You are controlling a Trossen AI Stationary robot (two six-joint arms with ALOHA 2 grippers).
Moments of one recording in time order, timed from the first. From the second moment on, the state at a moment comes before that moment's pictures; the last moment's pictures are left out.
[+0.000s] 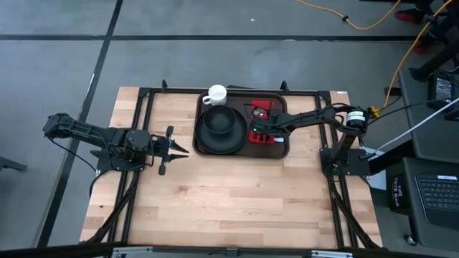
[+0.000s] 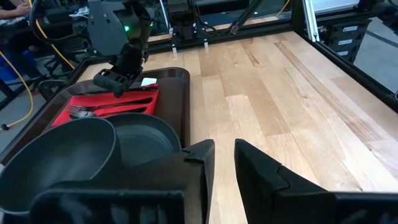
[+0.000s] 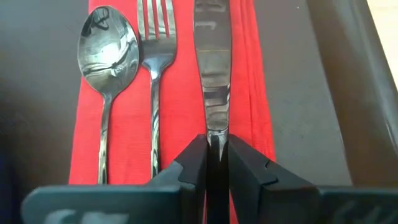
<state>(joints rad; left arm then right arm) -0.18 0.55 0.36 -0.13 -0.16 0.07 -0.27 1.80 0.96 -0.51 0.56 1.41</state>
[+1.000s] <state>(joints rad) -0.18 0.55 0.36 -0.13 -0.16 0.07 -0.27 1.79 0.96 -0.53 0.60 1.35</state>
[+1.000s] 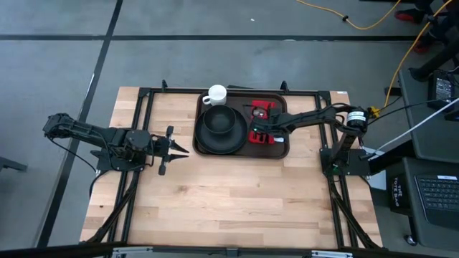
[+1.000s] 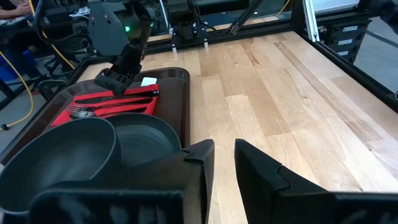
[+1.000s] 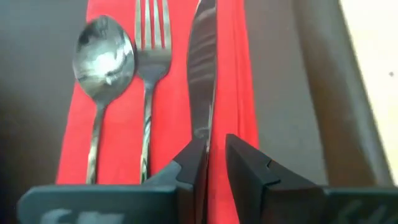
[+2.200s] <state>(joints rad) -0.18 0.29 0.21 -0.03 -0.13 0.07 0.24 1.41 0.75 -0.37 0.82 0.95</state>
